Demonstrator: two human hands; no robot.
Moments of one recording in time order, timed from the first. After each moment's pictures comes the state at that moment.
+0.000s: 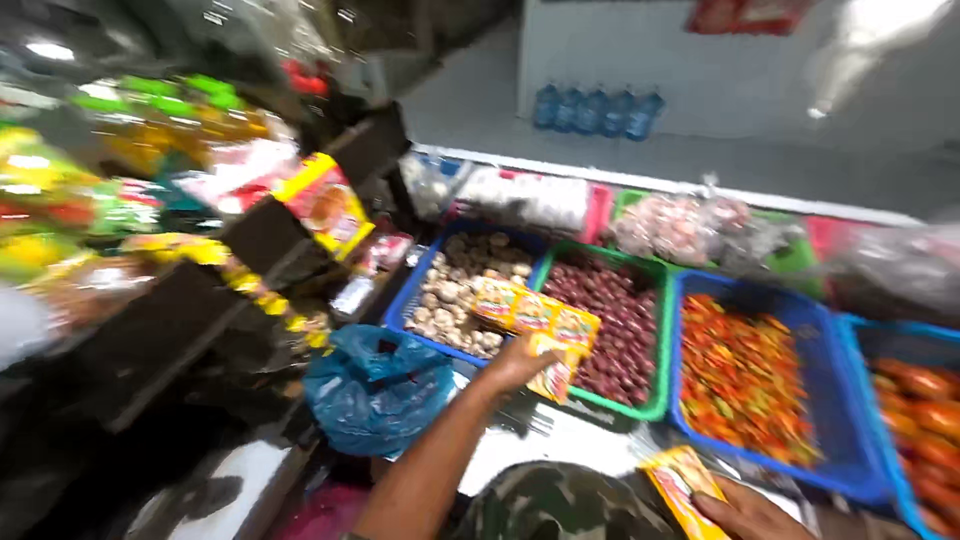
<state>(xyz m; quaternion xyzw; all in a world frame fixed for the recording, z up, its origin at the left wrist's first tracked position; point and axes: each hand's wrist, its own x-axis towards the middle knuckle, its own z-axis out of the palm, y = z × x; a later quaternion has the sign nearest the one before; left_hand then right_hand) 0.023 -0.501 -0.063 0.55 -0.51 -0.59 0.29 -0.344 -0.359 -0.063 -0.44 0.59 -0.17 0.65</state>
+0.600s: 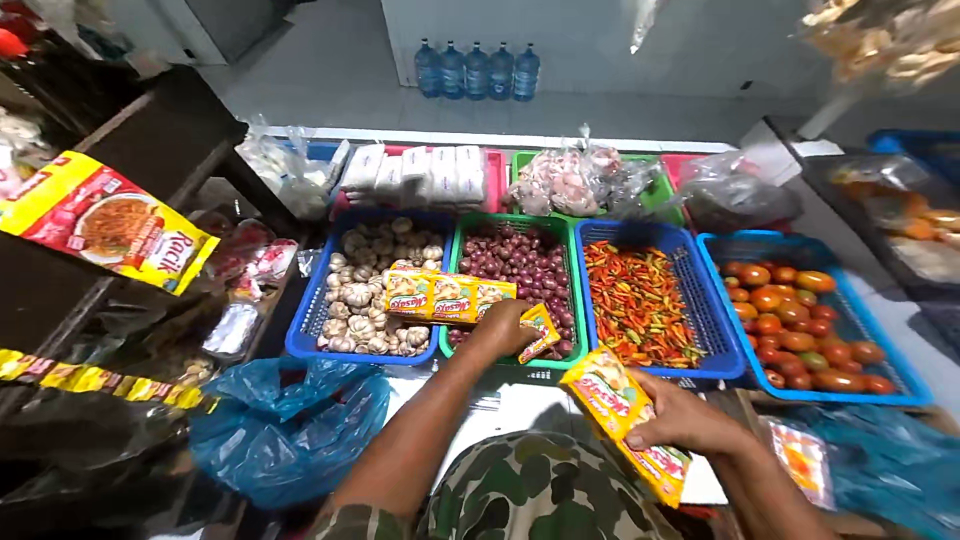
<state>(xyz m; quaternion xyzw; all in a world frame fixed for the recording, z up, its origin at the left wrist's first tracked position) -0.071 -0.556 -0.095 0.47 -0.79 -0.37 0.13 -0.339 -0.387 -0.041 -0.47 0.47 -0.26 0.69</state>
